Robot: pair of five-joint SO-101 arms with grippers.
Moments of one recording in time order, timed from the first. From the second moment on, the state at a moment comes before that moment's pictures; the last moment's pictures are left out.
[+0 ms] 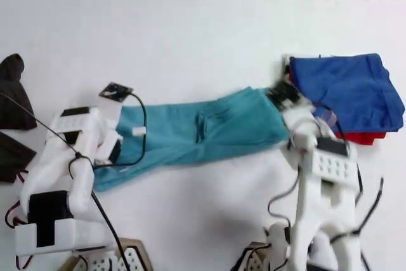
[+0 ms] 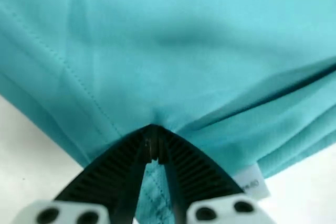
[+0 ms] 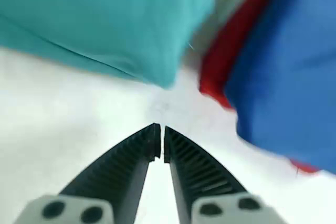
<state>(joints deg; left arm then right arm) -16.4 -1.7 44.5 59.7 -25.5 12.8 -36.5 58.8 51.1 48.0</state>
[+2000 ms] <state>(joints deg) -28.7 -0.7 28.7 71.5 -10.2 17.4 -48.5 84.0 36.6 45.8</state>
